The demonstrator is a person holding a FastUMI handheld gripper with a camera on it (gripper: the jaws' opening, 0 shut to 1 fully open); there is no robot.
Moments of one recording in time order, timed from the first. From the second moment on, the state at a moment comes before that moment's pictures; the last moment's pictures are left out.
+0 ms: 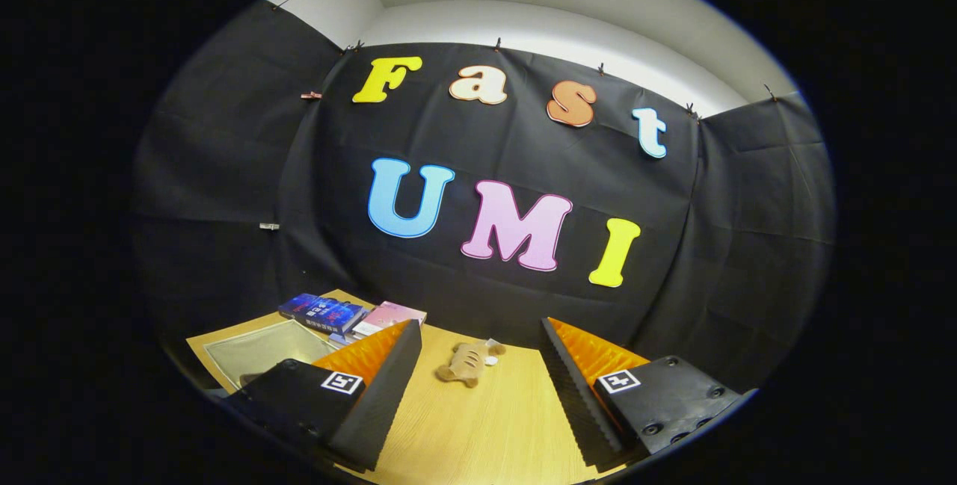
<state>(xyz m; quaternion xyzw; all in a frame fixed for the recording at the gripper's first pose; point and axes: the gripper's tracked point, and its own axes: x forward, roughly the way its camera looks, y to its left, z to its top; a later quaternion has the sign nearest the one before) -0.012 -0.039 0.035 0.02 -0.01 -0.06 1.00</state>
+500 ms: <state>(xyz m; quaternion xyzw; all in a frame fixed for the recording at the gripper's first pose) -0.015 -0.043 0.032 0.01 -0.01 -0.07 1.00</state>
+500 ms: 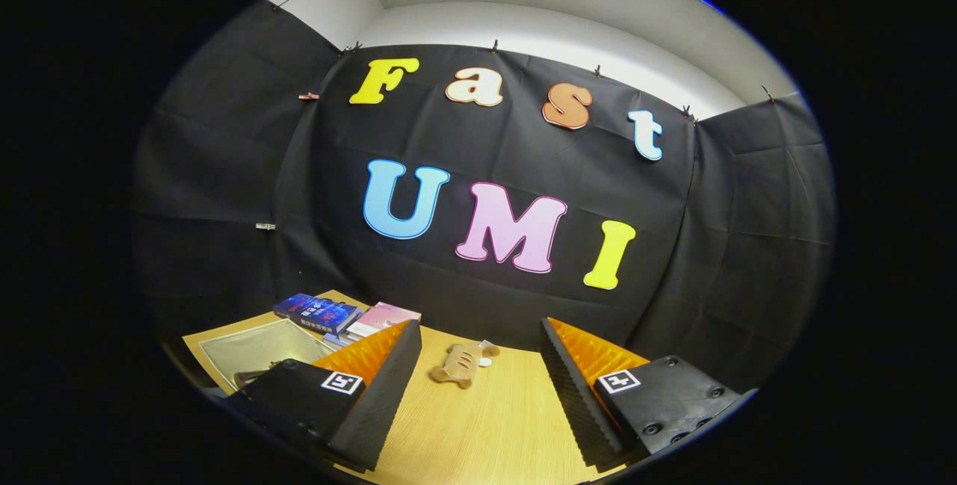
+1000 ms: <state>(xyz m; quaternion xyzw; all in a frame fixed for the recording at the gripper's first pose) -0.019 -0.044 0.027 0.02 0.00 -0.07 1.00</state>
